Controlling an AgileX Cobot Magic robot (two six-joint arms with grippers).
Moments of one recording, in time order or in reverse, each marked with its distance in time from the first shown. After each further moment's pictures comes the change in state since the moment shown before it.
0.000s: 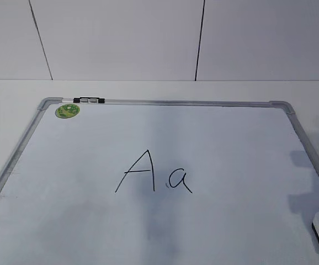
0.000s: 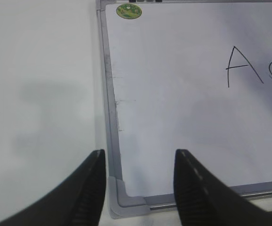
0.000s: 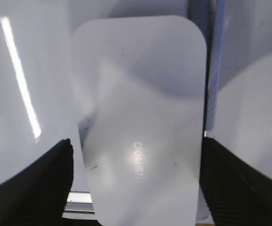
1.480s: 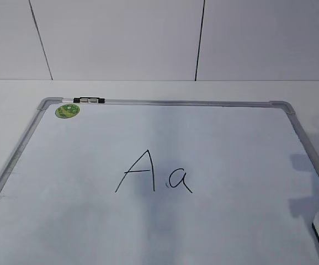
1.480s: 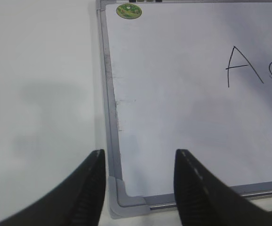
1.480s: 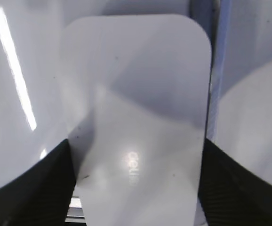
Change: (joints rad) left arm 0.000 0.000 0.000 0.000 0.000 0.000; right arm 0.000 0.051 0.000 -0.011 -0.008 0.000
